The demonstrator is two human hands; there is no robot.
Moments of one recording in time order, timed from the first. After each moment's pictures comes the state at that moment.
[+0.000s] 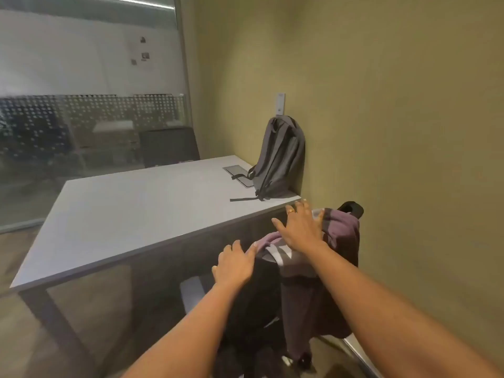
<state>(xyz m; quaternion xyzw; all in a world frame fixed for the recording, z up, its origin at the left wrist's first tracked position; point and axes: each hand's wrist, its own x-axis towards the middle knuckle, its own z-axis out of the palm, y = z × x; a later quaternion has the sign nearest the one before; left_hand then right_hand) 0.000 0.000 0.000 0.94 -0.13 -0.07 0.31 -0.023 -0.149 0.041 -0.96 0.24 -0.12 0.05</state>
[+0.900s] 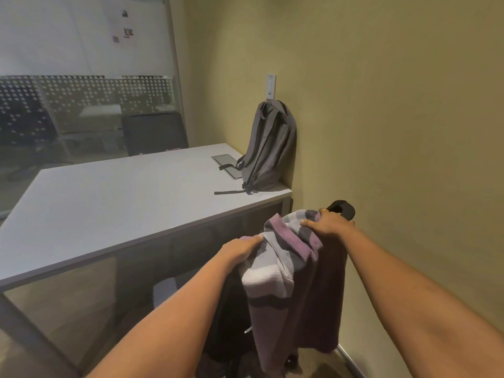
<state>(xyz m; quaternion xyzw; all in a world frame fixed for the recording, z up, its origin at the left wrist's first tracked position) 0.038 -0.100 0.016 0.88 -0.13 -0.29 0.36 -0.011 -0.311 0.029 -0.93 0.34 0.06 0.15</state>
